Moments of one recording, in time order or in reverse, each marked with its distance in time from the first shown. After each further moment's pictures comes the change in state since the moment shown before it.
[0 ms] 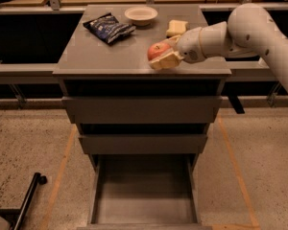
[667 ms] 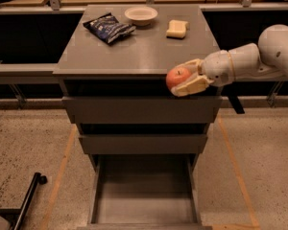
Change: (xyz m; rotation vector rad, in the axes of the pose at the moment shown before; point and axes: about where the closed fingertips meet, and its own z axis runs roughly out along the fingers) arm 0.064 0.063 -0.061 -0.291 -0.070 0.011
